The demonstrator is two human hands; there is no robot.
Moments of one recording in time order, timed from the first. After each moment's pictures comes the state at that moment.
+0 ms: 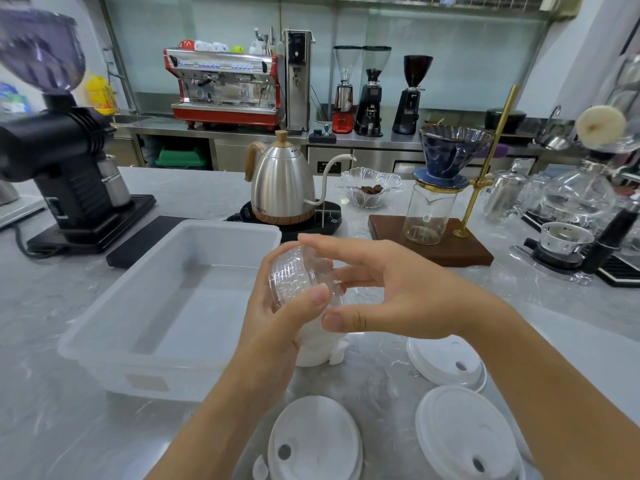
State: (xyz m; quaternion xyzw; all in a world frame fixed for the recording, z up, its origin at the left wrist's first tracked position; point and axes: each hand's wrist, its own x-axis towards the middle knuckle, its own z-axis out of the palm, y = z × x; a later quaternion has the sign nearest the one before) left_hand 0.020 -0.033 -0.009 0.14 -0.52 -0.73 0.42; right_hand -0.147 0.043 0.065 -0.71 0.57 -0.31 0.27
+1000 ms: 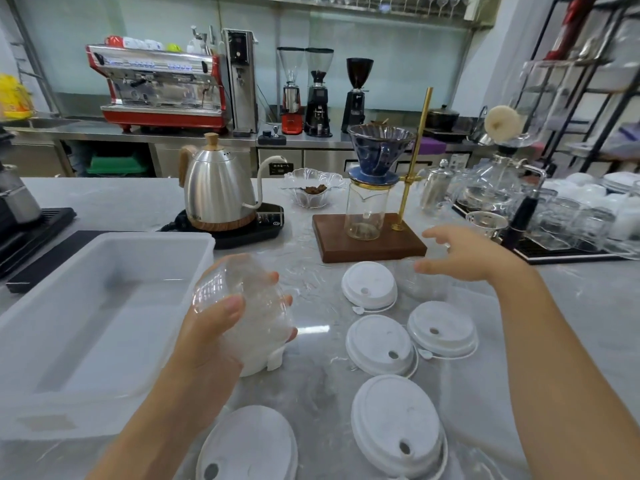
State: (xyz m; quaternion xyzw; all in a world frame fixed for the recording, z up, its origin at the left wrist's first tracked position) left_hand 0.016 -0.021 -0.006 0.13 -0.51 -0.77 0.36; right_hand -0.321 0.100 0.050 -0.40 0.90 -0.17 0.11
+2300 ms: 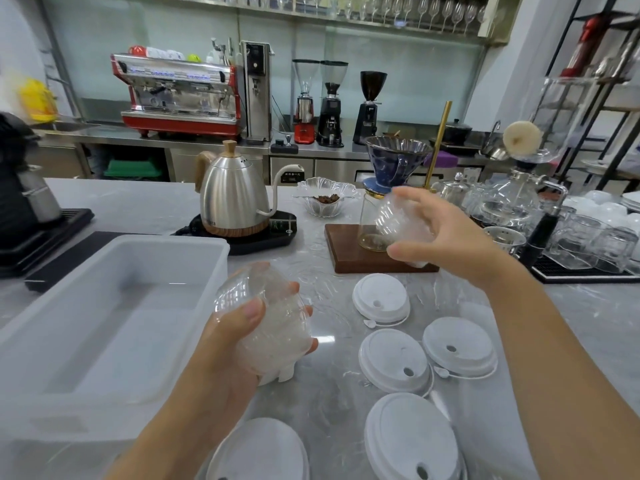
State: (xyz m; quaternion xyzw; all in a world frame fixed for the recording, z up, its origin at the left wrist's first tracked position) left_hand 0.011 -0.024 -0.012 0.11 -0.52 -0.78 0.34; right_hand -0.274 0.073 0.075 -0.53 0.73 -0.42 0.12
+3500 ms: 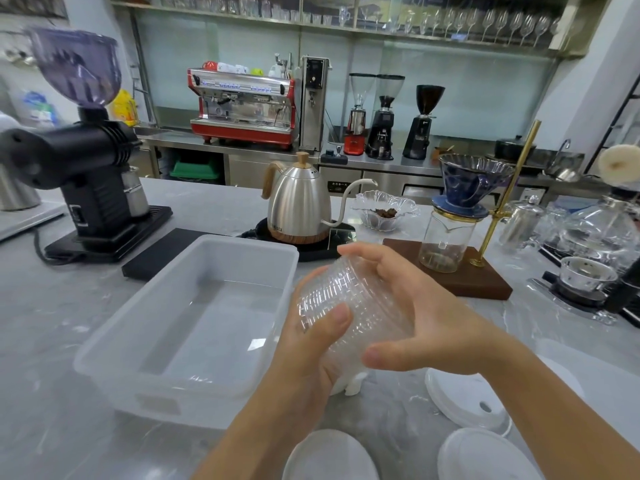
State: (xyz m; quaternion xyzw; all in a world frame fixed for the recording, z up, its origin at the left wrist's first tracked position) left_hand 0.015 -0.024 -0.001 0.05 -0.45 -0.82 0.36; right_hand -0.155 0.037 0.052 -0.69 0.54 -0.38 0.28
